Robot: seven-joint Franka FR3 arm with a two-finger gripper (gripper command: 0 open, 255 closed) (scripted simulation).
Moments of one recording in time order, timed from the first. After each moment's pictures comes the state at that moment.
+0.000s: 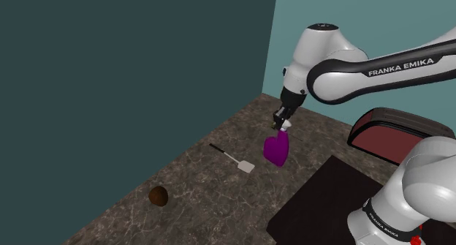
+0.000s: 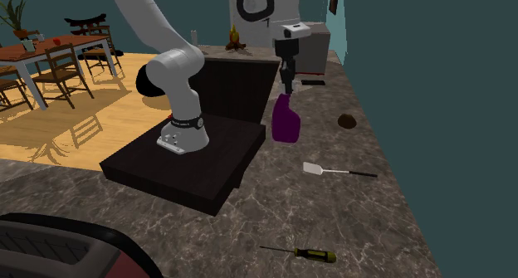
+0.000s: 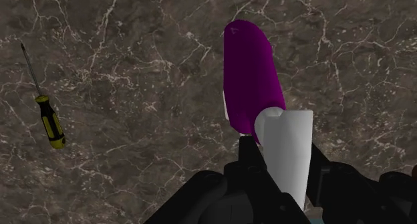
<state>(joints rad) 0.05 -0.56 0.16 -2.64 0.04 2.22 0.11</state>
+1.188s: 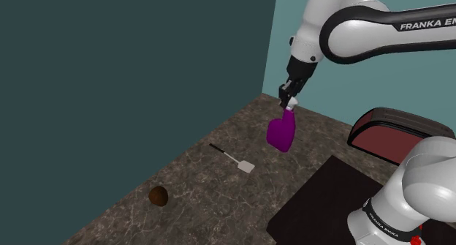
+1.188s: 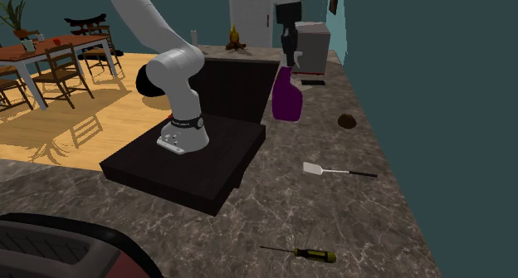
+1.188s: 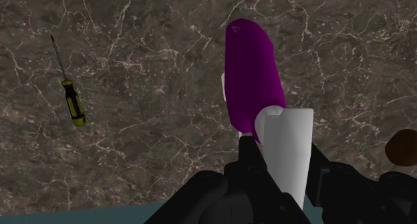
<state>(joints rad) 0.05 -0.62 0.14 -2.44 0.04 1.96 0.10</state>
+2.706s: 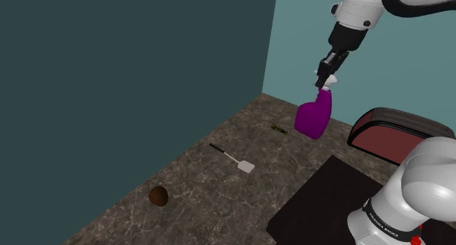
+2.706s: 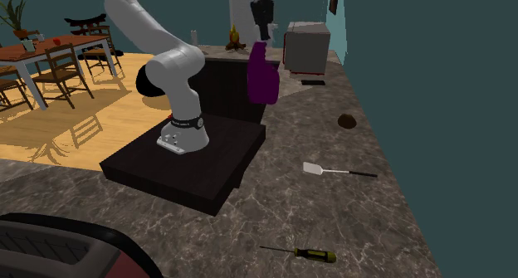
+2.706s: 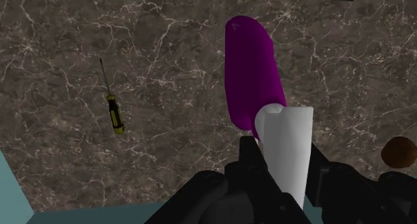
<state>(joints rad) 0.02 -0.83 0.03 -2.36 -0.01 1.67 -0.02</state>
